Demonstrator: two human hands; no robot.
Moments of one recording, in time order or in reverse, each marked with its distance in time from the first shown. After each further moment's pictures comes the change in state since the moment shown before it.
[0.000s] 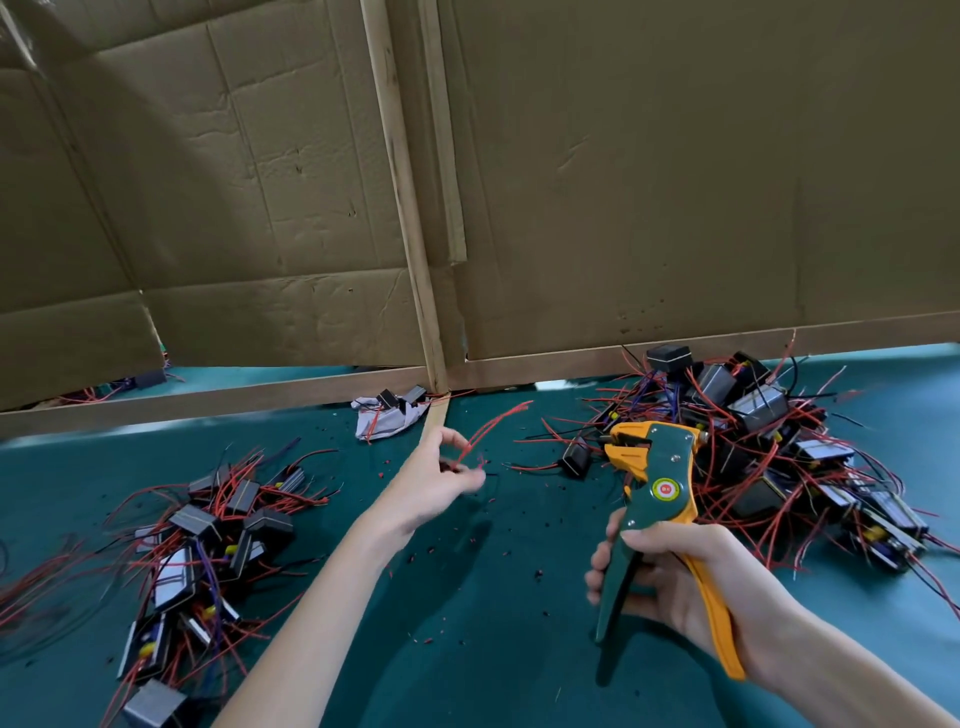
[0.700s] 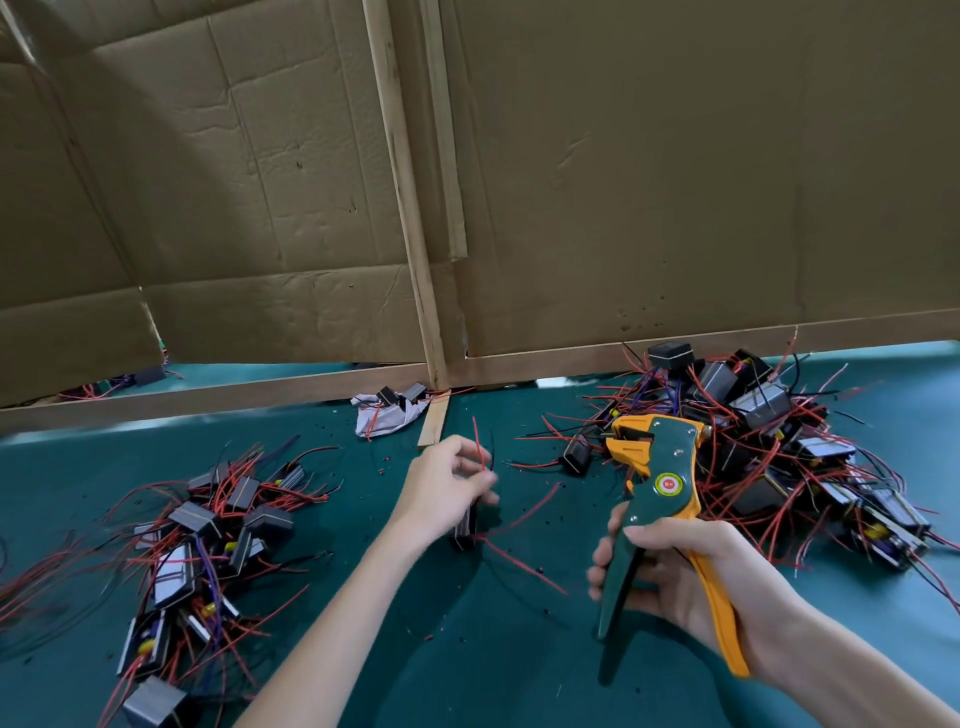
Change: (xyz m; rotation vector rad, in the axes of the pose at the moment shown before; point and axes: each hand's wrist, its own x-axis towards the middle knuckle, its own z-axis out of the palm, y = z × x) left_hand 0.000 -0.005 0.019 0.074 0.104 0.113; right_hand -0.005 -0.005 0.004 0.003 -0.057 0.002
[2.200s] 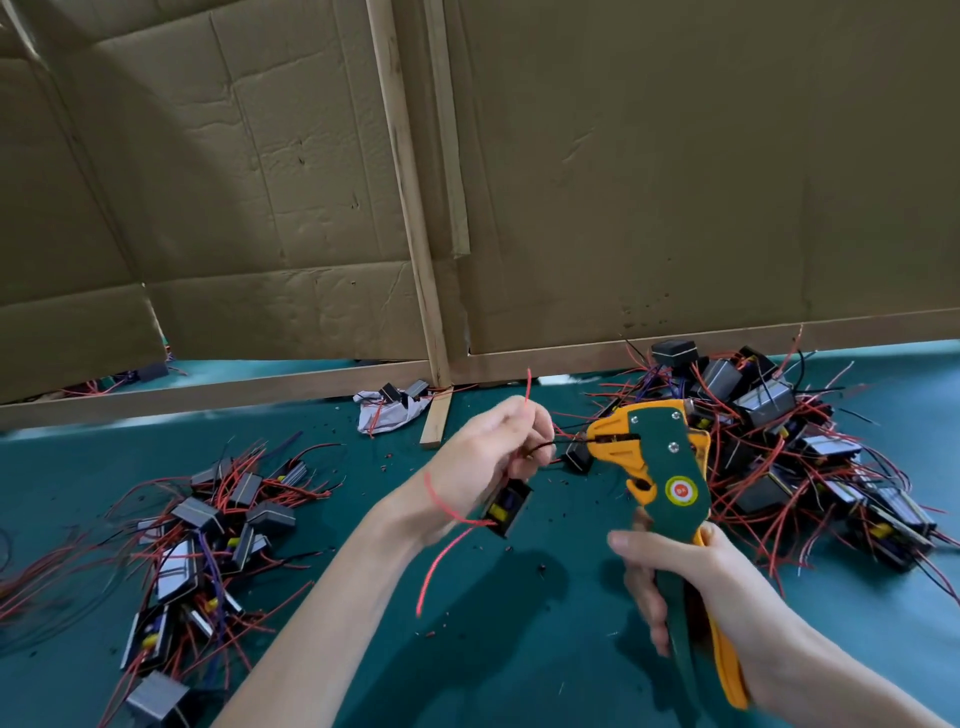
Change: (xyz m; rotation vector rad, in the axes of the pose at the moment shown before) left_hand -0.035 0.074 -0.009 -0.448 -0.393 0.155; right_hand -0.026 0.000 0.028 -0.387 0.105 -0.138
